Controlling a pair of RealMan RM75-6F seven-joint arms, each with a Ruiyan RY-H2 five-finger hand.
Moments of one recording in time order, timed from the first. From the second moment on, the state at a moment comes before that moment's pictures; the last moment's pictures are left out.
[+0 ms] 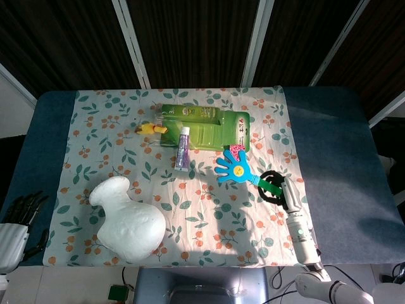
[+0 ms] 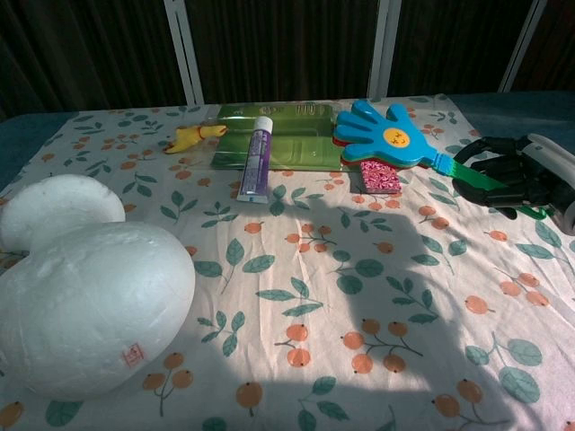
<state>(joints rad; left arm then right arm) -0.06 -1.04 0.03 -1.65 1.67 1.56 -0.03 0.41 -1.79 0.21 -1.06 -1.38 1.22 0.73</state>
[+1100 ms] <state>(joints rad) -0.07 -1.04 0.03 -1.65 1.67 1.56 -0.02 0.46 -1.70 0.13 -1.07 -1.51 1.20 0.44</state>
